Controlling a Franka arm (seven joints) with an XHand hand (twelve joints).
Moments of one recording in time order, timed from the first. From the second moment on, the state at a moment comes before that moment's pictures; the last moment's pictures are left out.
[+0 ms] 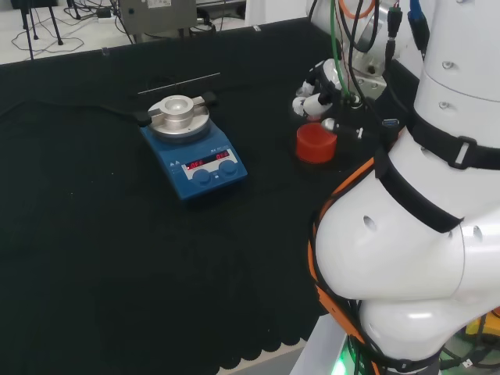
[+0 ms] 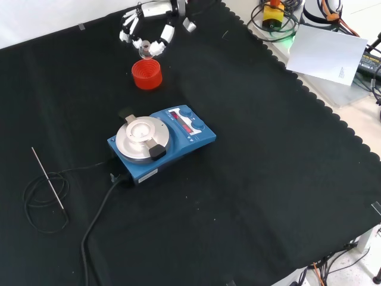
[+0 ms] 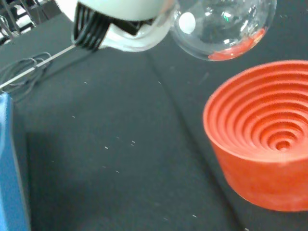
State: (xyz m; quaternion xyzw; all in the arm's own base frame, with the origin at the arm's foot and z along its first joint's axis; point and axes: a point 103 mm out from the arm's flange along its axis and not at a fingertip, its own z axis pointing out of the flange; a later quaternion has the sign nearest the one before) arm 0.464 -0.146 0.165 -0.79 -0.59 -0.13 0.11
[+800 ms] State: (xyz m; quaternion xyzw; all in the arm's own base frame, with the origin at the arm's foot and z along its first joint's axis) arm 0.495 -0.074 0.205 -0.76 -0.61 -0.18 0.13
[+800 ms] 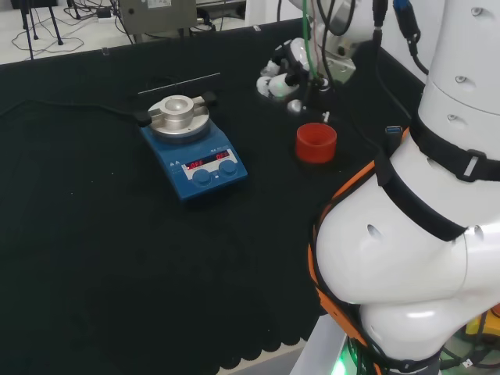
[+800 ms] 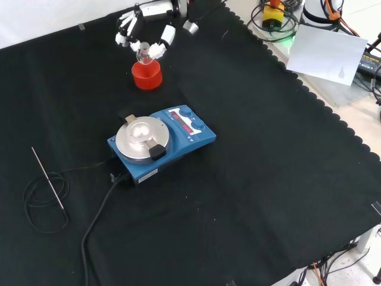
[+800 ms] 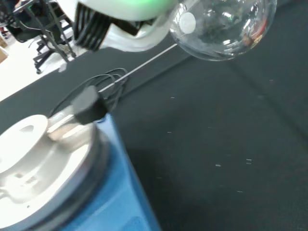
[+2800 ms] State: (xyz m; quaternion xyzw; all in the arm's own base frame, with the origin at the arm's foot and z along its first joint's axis) arm 0.587 0.077 0.191 -0.69 -0.65 -0.22 0.23
